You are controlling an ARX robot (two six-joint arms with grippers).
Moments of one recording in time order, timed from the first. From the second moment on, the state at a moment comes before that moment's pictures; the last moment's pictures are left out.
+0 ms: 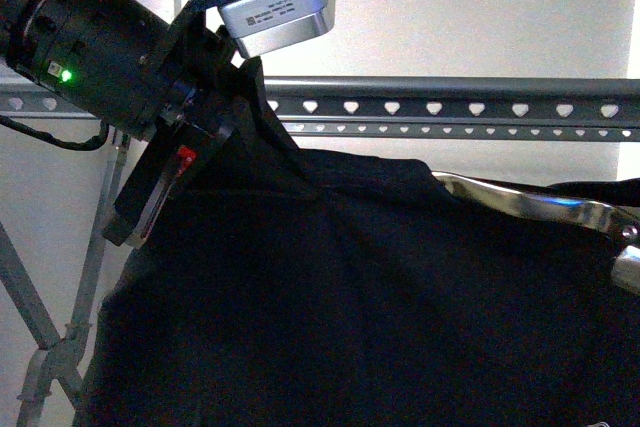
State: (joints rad) left arm -0.25 1.61 1.54 -0.55 0.69 1.35; right arm -0.28 0.62 0.40 0.45 -0.64 -0.60
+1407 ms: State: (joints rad) left arm -0.25 1.61 1.54 -0.55 0.69 1.35; right arm -0.10 1.44 1.13 -0.07 -0.50 -1.55
